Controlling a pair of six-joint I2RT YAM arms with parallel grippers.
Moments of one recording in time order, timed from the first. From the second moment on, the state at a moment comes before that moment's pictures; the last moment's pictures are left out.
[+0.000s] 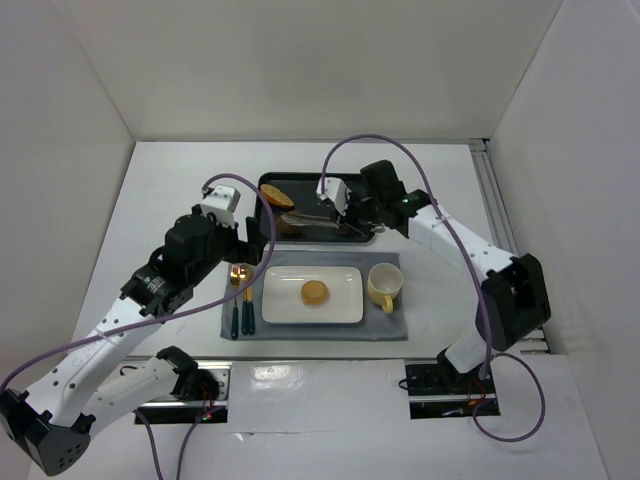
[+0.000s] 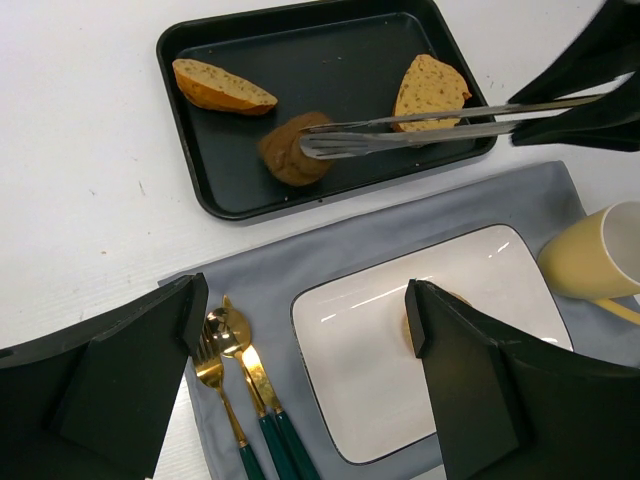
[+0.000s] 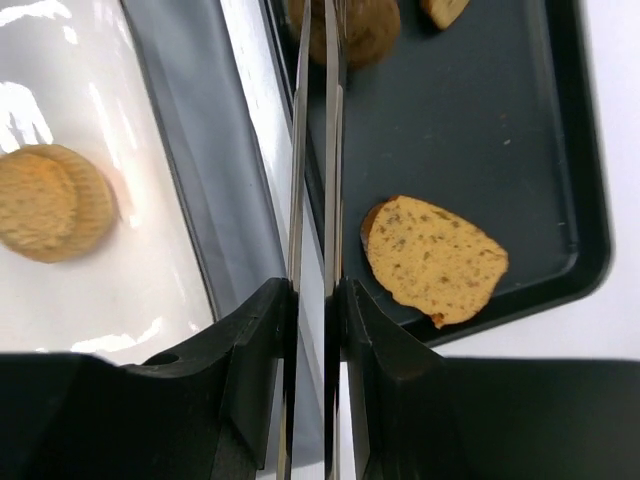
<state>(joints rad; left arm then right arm) -0.55 0.84 0.86 -0.38 -0.15 -0.22 0.51 1.59 1.25 -0.47 -0.39 -0.71</state>
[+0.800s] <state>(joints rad) -0.55 0.84 0.85 -0.38 -0.17 -0.22 0.47 1.08 0.94 -0.72 -0.74 -0.75</state>
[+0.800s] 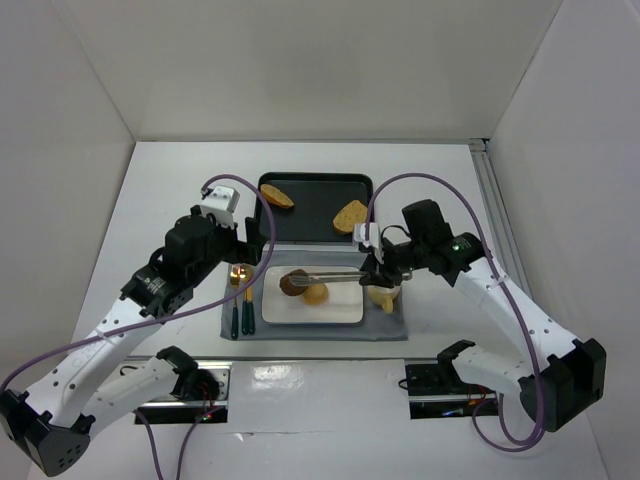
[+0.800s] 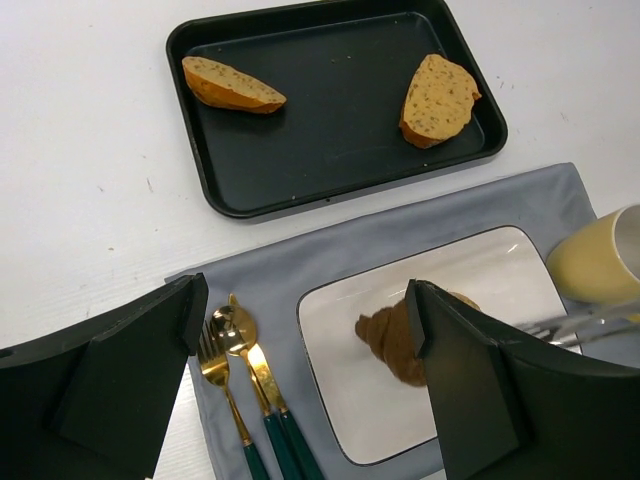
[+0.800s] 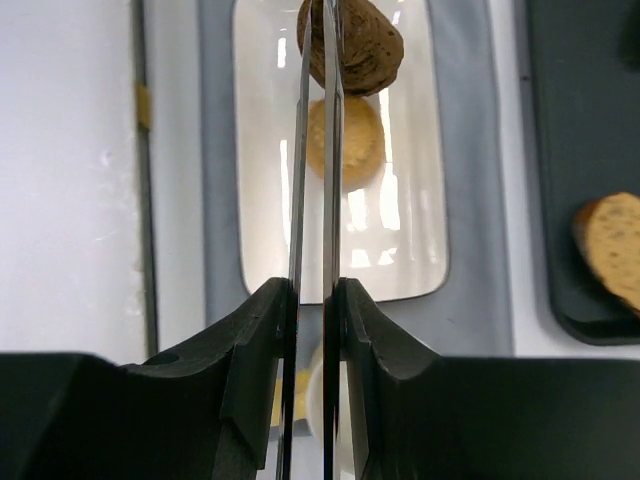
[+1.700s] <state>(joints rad) -0.55 0.84 0.85 -0.38 -0.17 -0.22 0.48 1.09 0.89 -0.78 -0.78 -0.78</state>
